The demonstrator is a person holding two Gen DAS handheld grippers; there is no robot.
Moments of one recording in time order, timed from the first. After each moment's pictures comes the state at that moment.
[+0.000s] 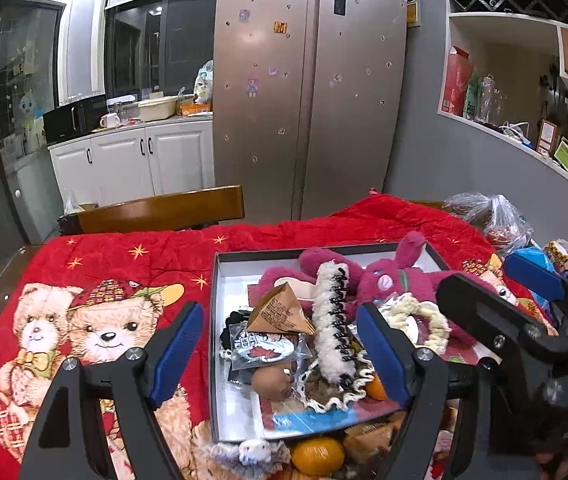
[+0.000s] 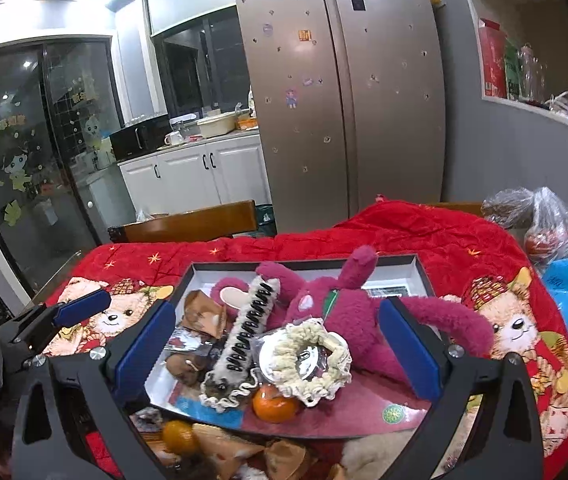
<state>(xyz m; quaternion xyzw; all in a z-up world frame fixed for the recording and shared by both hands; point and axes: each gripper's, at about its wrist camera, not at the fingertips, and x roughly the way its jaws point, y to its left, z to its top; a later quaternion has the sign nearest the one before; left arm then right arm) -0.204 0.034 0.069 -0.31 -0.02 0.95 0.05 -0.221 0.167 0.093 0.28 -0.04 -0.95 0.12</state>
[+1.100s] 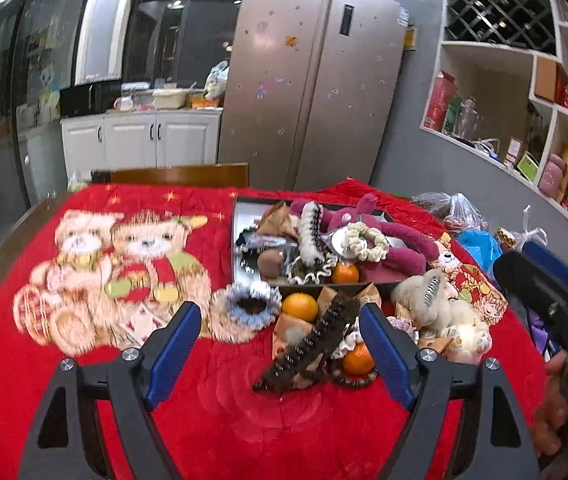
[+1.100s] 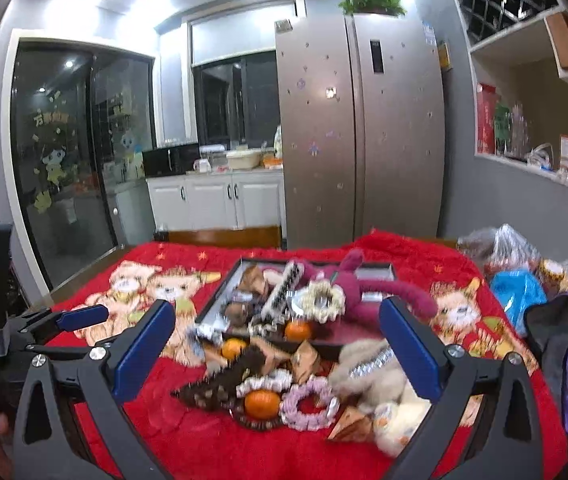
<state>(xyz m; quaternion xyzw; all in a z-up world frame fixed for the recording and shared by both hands) -0.047 0.007 0.066 -0.30 -0.08 0.95 0.06 -0.034 0.183 0.127 0.21 0.00 -0.97 0.14</state>
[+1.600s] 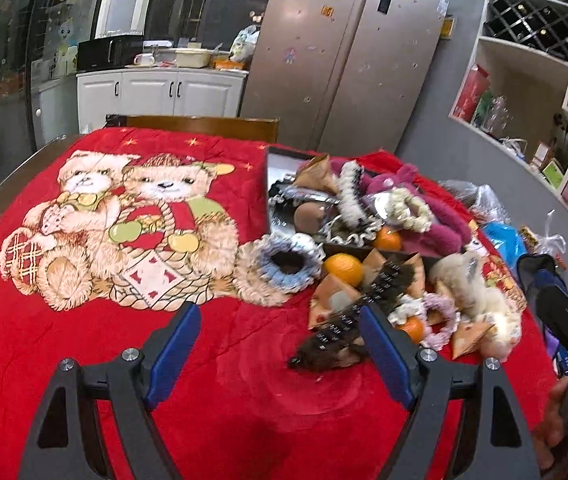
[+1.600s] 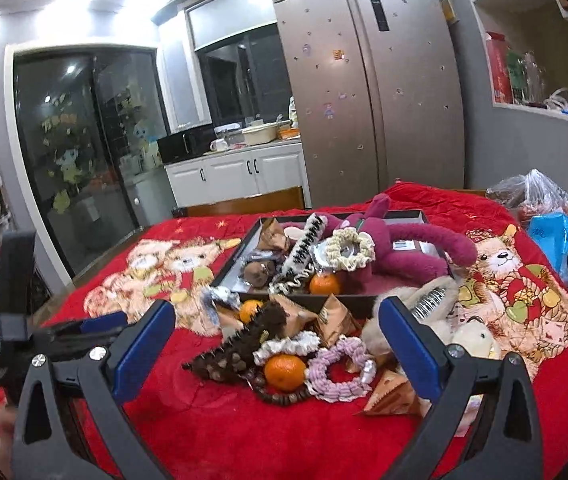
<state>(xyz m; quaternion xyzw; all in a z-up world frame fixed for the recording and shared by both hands) -0.066 -0.019 0.018 -0.36 -0.12 0.93 0.04 -0.050 0.188 0.078 0.25 -0.03 -0.95 0.19</state>
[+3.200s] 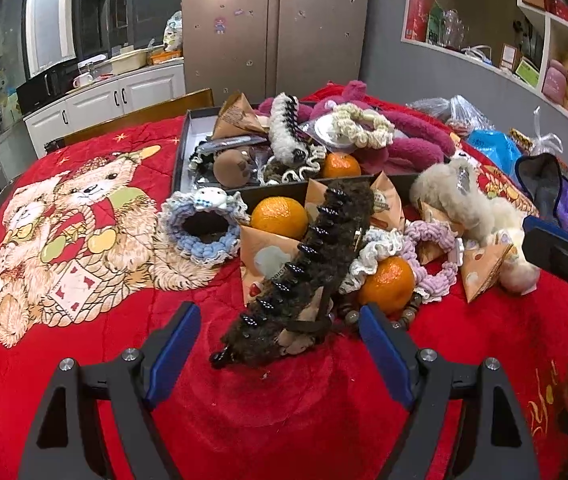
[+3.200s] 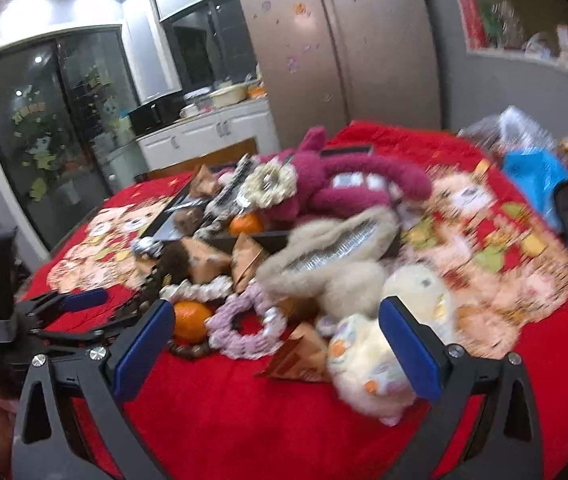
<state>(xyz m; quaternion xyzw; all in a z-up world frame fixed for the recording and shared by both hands) -0.094 0.052 -0.021 -0.40 0.01 0.91 0.10 -0.092 0.258 0.017 0.35 -0.08 -0.92 0.18</state>
